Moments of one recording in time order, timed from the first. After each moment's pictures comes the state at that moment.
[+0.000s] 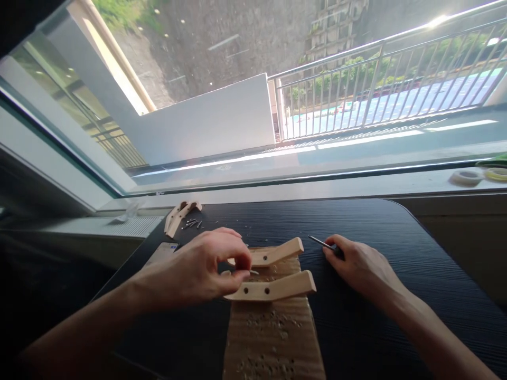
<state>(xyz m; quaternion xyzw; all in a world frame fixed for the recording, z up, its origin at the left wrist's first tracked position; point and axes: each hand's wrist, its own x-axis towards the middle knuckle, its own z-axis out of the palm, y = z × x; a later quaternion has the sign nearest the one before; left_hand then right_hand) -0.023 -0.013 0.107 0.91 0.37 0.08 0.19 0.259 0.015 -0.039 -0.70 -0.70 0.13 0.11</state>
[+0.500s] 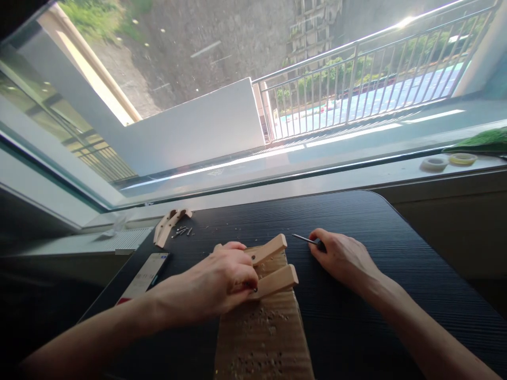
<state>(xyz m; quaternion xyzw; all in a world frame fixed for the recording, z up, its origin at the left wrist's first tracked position) 0.005 -0.009 0.080 0.95 0.29 -0.05 0.14 0.258 0.010 -0.036 -0.69 -0.71 0.09 0.12</state>
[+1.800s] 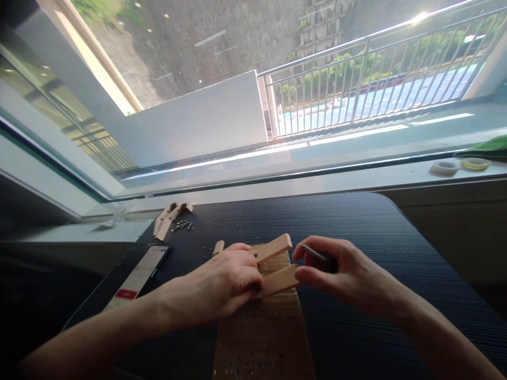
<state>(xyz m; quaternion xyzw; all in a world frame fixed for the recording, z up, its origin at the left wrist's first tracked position) 0.000 -0.008 0.067 0.95 0.28 -0.02 0.16 0.241 -0.024 0.026 -0.51 -0.71 0.41 0.25</state>
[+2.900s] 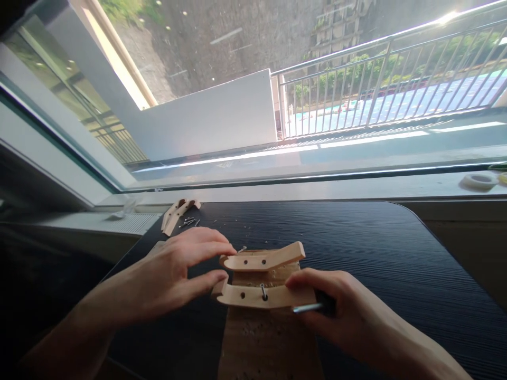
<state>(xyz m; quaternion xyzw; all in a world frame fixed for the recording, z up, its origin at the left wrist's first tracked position) -0.052 -0.018 0.108 0.89 0.42 0.08 0.12 0.222 -0.031 -0.005 -0.48 -0.78 0.32 0.24</state>
